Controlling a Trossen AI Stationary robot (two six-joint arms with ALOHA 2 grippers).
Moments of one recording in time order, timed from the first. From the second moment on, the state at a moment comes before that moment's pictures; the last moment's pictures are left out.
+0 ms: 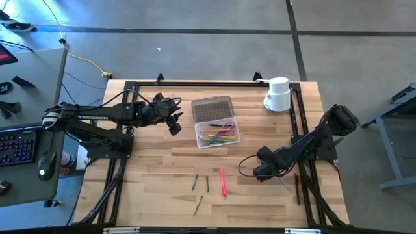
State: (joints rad) left arm 0.09 1.08 0.88 -0.47 -0.45 -0.19; right arm 0.50 1.58 0.74 -0.80 0.16 1.44
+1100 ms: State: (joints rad) left arm 0.09 1.08 0.88 -0.43 -0.46 -0.09; right arm -0.06 1.51 0.83 0.30 -0.03 -0.29
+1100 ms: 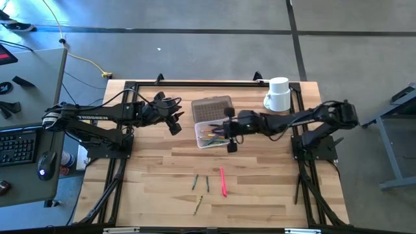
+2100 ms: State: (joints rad) left arm 0.09 1.08 0.88 -0.41 -0.45 -0.08; right arm -0.02 1.59 0.95 -0.10 0.01 -0.21
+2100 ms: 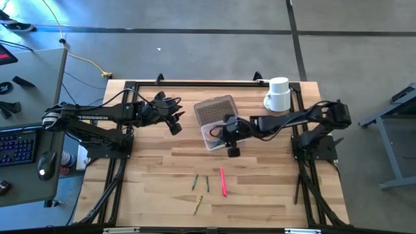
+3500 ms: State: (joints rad) left arm 0.08 1.08 0.88 -0.38 -0.45 -0.08; right arm 0.76 1.64 1.15 -1.32 -0.35 1.82
